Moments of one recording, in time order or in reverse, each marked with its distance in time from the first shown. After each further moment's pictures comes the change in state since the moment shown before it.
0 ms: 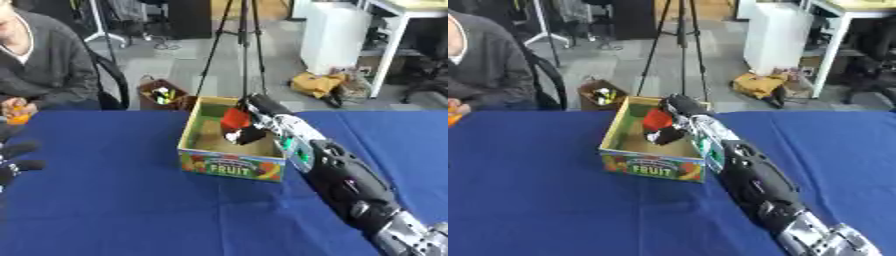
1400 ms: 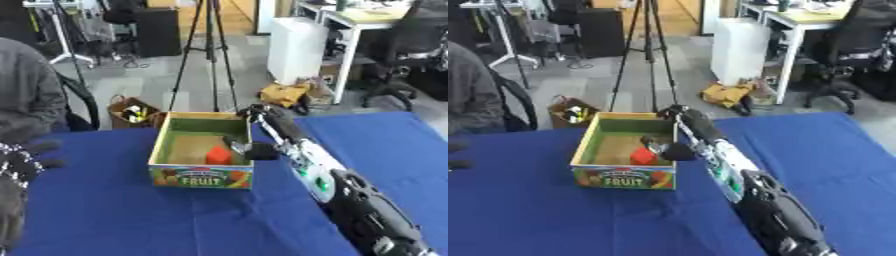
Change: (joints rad) left arm 0.048 0.060 0.079 0.049 -0.052 -0.013 0.095; right arm 0.137 0.136 0.074 -0.192 -0.123 -0.345 -0.293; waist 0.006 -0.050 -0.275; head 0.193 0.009
